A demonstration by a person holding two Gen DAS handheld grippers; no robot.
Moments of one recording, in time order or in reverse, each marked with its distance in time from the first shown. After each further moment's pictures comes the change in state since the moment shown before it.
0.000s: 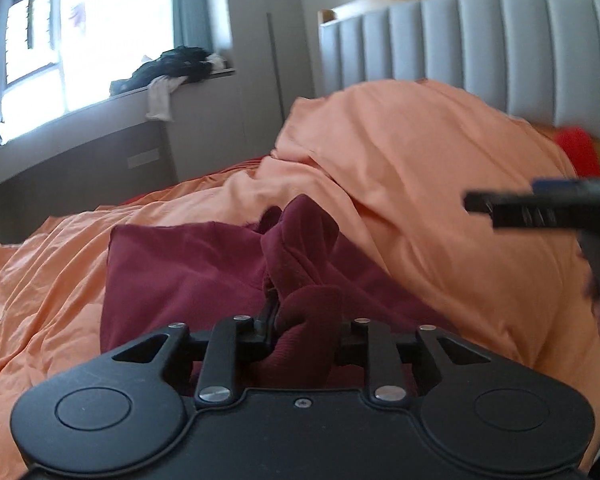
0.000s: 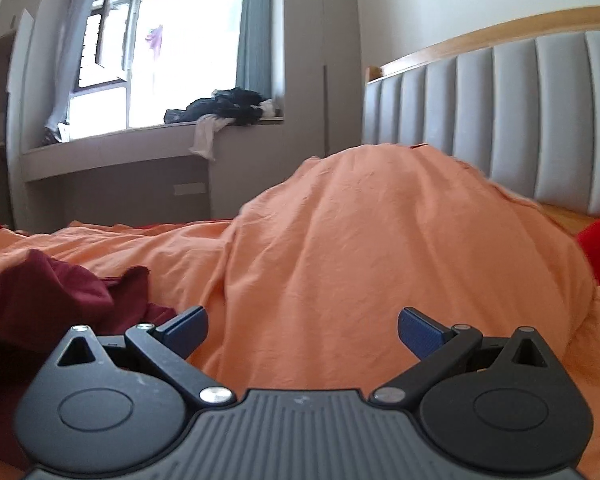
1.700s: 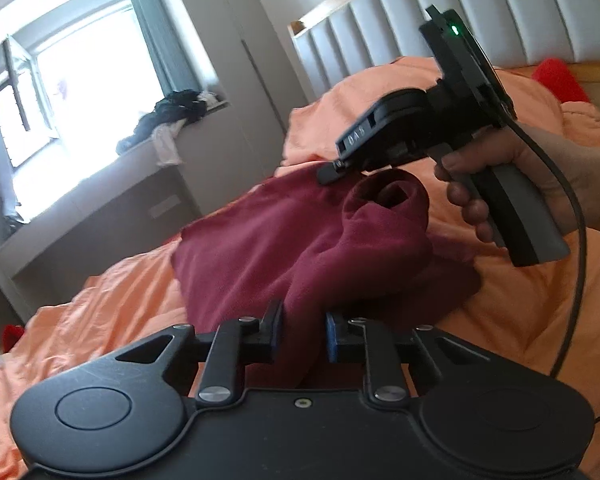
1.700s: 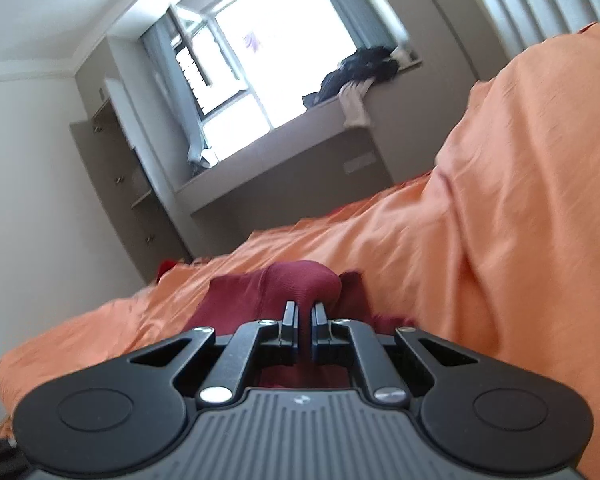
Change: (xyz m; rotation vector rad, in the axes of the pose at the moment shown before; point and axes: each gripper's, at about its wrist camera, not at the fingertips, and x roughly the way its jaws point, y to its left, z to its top) left arm -0.050 -0.006 -0.032 0.247 -0.034 0.104; right arm 0.082 0.047 0.021 0.234 0.098 0.549
